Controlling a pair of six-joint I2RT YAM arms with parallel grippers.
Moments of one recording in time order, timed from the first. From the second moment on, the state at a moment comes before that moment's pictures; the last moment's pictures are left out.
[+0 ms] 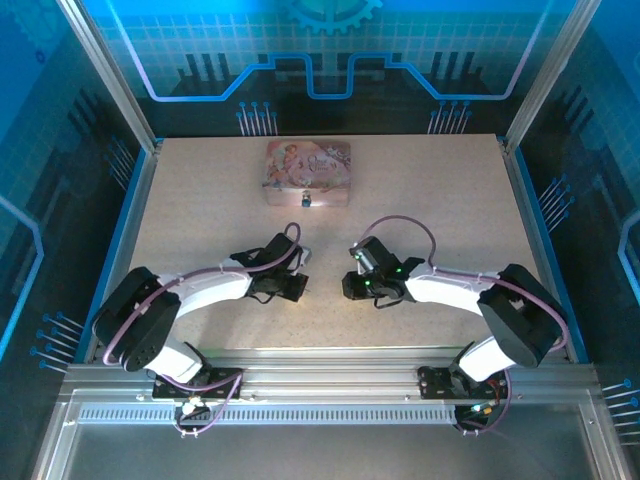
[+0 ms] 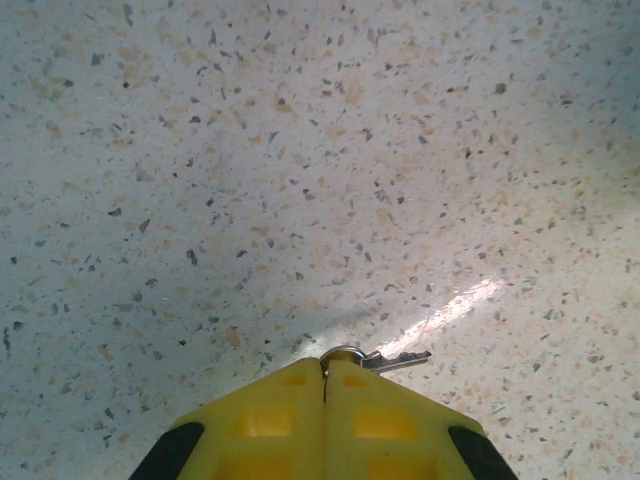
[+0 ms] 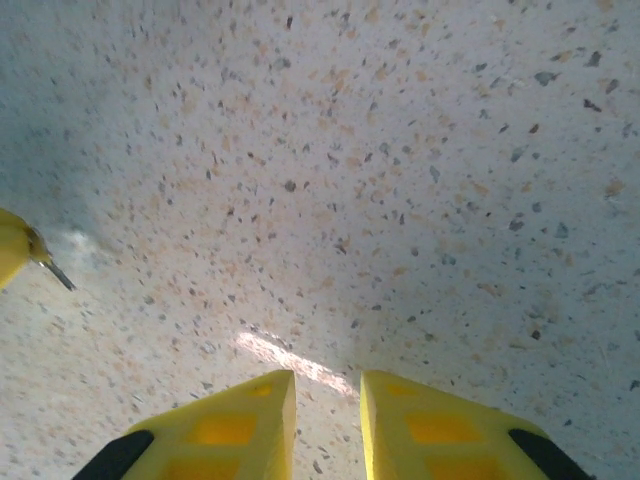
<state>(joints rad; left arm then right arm) -0.64 1.49 0.73 -0.35 0.12 -0.32 0.72 1.50 0.70 -0.21 -0.13 0.63</state>
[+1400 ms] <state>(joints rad) -0.62 1.17 0.75 -0.37 0.20 -0.62 0.76 1.24 0.70 0.03 -0.24 0.94</state>
